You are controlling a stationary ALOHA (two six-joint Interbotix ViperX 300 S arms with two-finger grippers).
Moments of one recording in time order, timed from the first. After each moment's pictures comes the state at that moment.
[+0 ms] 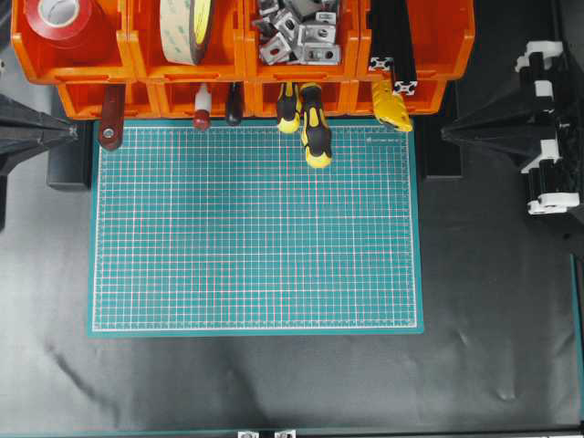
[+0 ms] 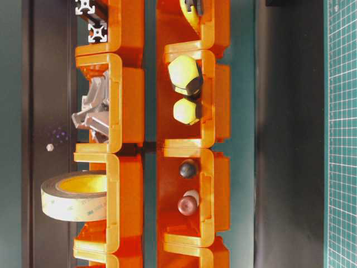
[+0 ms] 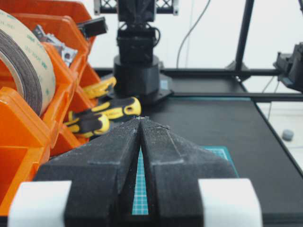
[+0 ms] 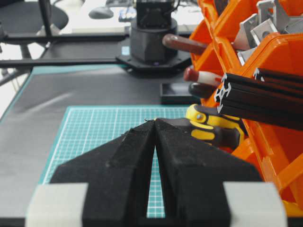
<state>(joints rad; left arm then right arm) 0.00 -0.97 1.17 0.00 -0.29 0.00 0.00 -0.97 1.17 0.00 -0.10 0.00</state>
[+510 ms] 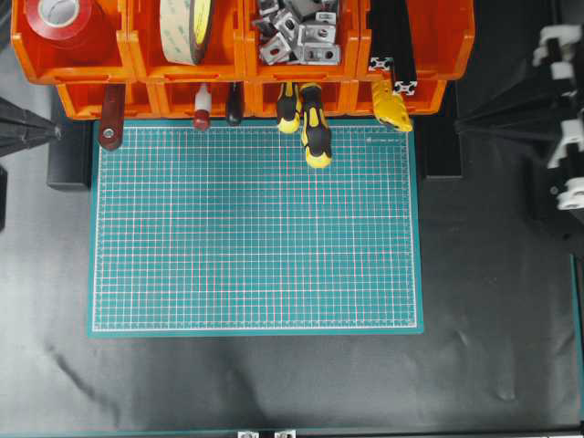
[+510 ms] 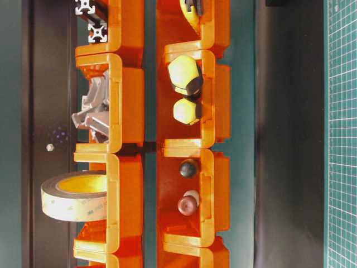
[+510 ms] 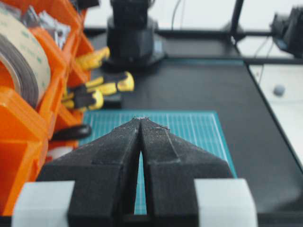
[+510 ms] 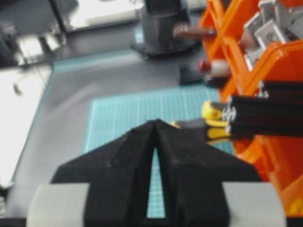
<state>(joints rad) -0.02 -1.03 1.00 0.04 0.14 -0.07 0.02 -0.98 0.92 0.01 0.32 0.14</state>
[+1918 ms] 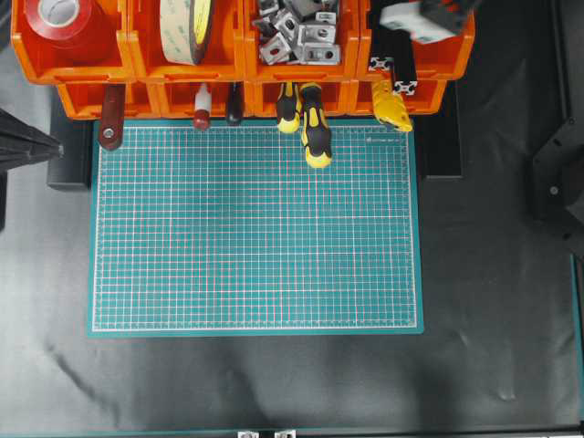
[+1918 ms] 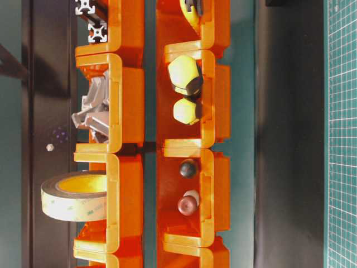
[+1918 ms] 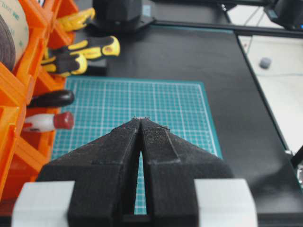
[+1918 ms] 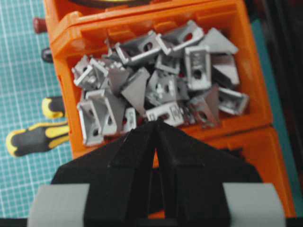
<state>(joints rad) -0.06 -1.02 1.00 0.04 0.21 -0.13 -0.23 -0.18 -0.11 -0.13 1.26 -0.11</state>
